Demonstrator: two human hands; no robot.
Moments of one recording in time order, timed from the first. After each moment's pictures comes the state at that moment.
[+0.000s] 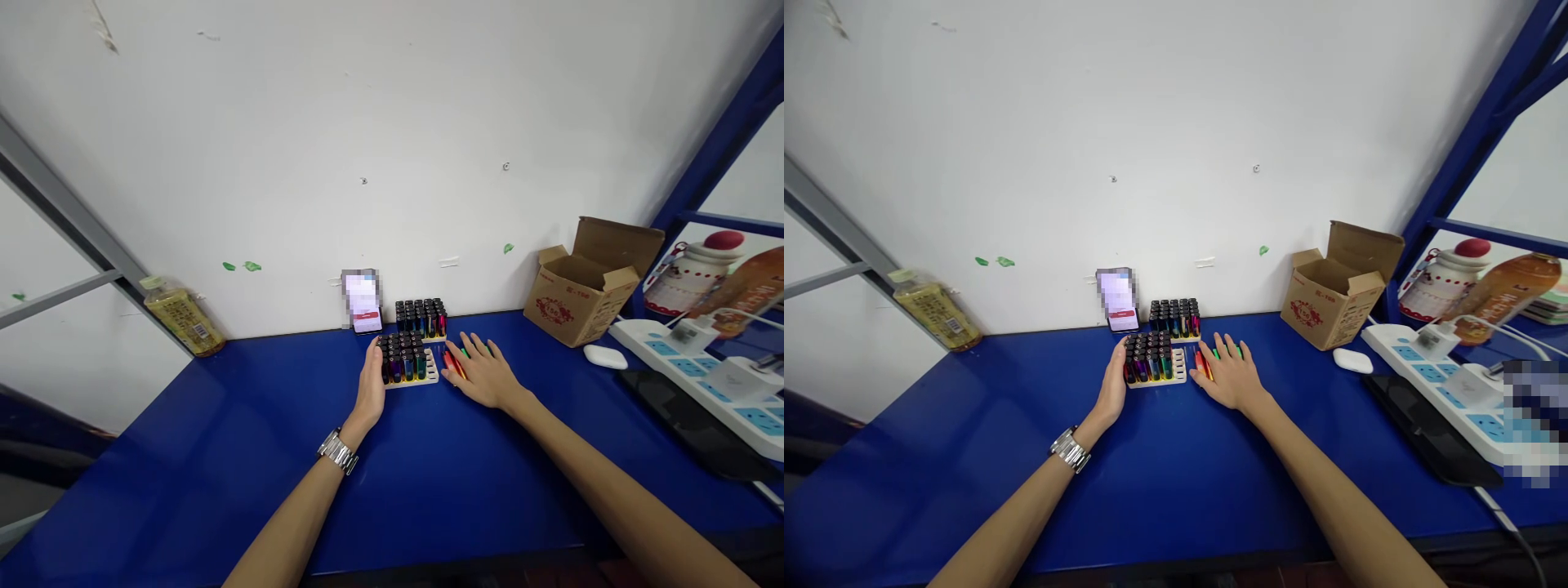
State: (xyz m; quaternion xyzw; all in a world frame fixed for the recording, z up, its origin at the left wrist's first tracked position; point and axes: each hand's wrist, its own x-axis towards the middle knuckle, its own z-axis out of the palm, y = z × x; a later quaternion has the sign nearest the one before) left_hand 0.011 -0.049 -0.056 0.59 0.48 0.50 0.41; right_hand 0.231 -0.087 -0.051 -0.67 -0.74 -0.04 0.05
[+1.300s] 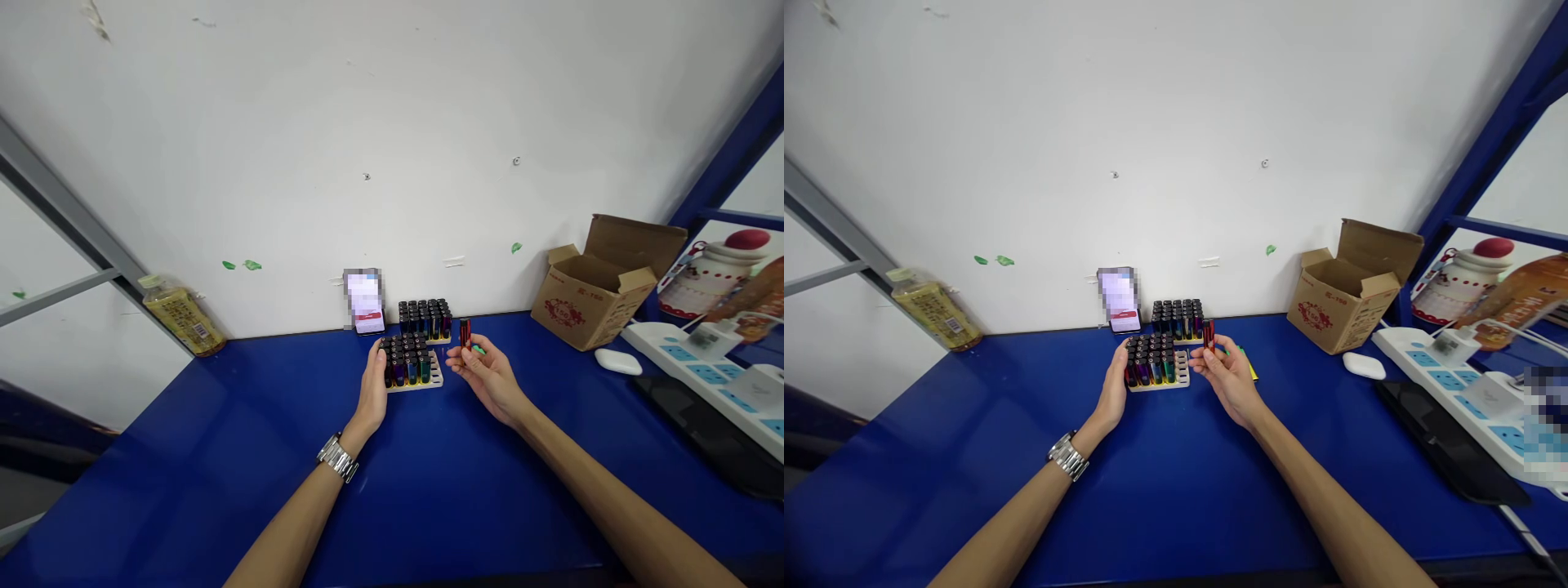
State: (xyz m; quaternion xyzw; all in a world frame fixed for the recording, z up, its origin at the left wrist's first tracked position) left_hand 0.010 -0.048 -0.059 0.60 0.47 0.49 0.43; right_hand 0.209 -0.092 -0.038 -0.36 -0.37 0.54 0.66
